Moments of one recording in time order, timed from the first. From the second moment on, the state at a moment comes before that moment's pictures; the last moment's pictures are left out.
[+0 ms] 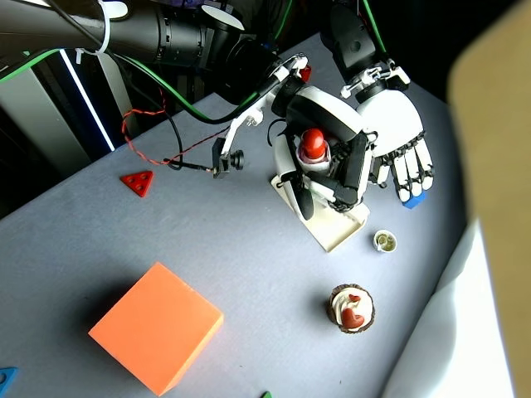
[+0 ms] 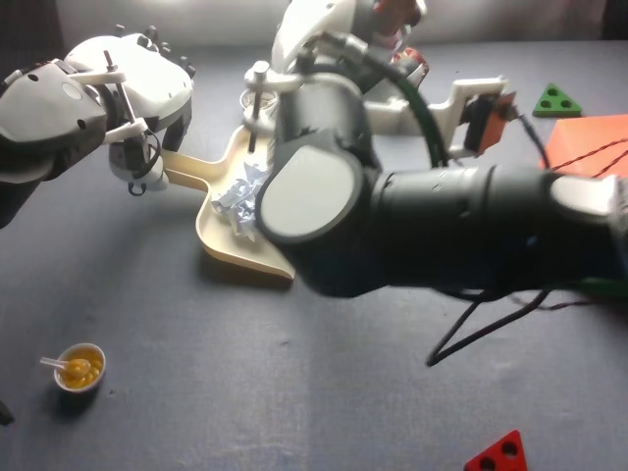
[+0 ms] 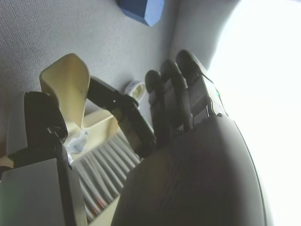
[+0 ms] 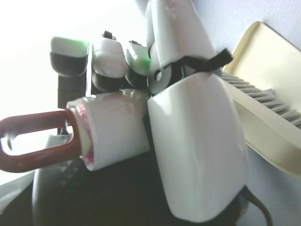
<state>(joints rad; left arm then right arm) 0.38 -1.26 1.46 -1.10 -0.35 2.28 -0.01 -1.44 1.35 -1.80 -1.26 -0.17</state>
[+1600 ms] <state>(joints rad) 0.36 -1.26 1.46 -1.09 -0.35 2.28 -0.11 -1.10 1.11 -1.89 -1.08 0.07</state>
